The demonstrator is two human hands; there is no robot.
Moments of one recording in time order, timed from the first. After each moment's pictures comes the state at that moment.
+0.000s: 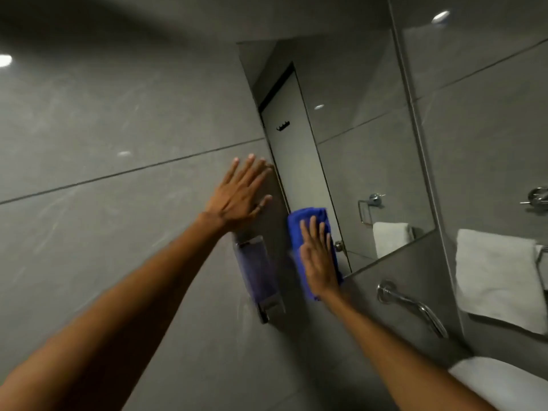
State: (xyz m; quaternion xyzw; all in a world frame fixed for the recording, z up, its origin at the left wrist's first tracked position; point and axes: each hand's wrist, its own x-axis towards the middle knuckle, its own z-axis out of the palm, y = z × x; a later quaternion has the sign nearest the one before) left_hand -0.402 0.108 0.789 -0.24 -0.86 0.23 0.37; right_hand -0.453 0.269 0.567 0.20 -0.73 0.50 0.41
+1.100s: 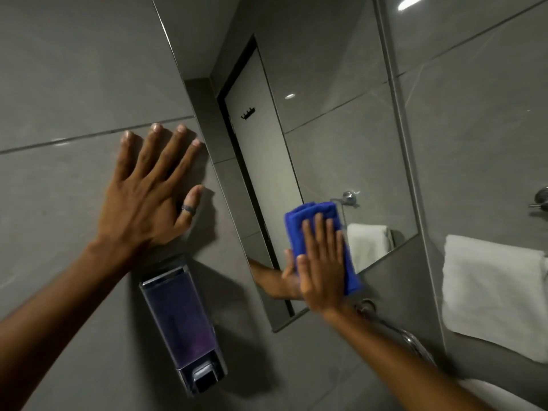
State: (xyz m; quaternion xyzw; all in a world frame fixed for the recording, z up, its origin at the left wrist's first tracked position) left_hand -0.446 0.101 0.782 -0.17 -0.79 0.26 0.52; right_hand -0.538 0.337 0.534 0.06 -0.75 0.31 0.57
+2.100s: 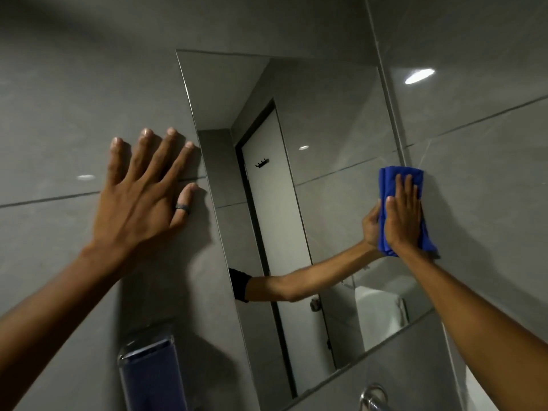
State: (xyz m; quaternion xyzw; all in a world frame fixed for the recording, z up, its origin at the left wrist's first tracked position) left_hand -0.455 0.117 0.846 -0.10 -0.79 0.21 0.57; right_hand -0.640 0.564 0.707 -0.03 -0.72 0.40 0.57
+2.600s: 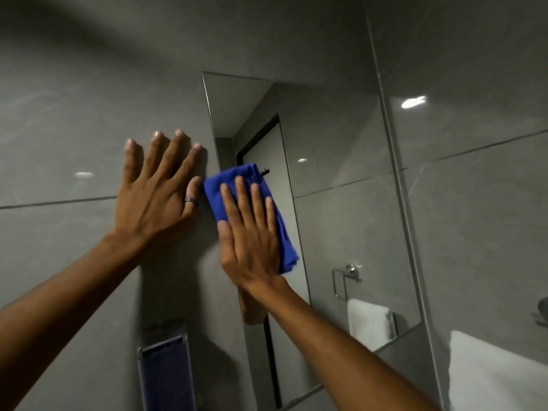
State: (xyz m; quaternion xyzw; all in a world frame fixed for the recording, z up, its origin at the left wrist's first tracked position) left_hand -0.452 0.118 0.861 -0.07 -0.80 0.15 0.58; right_hand -0.522 0.271 0.758 0.22 -0.71 0.24 0.62
